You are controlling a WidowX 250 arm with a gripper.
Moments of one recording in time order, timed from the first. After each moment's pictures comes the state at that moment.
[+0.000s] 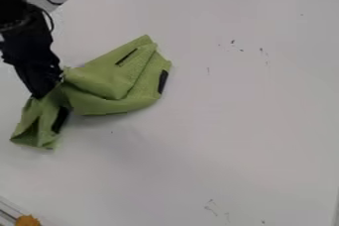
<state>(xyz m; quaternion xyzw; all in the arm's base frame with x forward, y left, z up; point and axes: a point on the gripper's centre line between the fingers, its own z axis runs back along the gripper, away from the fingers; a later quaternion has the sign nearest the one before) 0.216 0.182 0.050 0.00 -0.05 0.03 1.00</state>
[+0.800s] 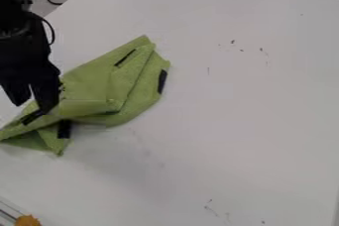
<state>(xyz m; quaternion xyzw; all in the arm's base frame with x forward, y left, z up) 0.193 0.155 0.070 0.03 -0.02 0.05 1.00</state>
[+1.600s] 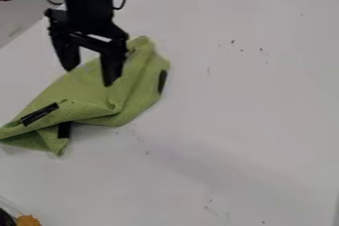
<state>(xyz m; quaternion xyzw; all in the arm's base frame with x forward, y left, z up) 0.240 0.080 0.107 0.04 0.00 0.03 1.00</state>
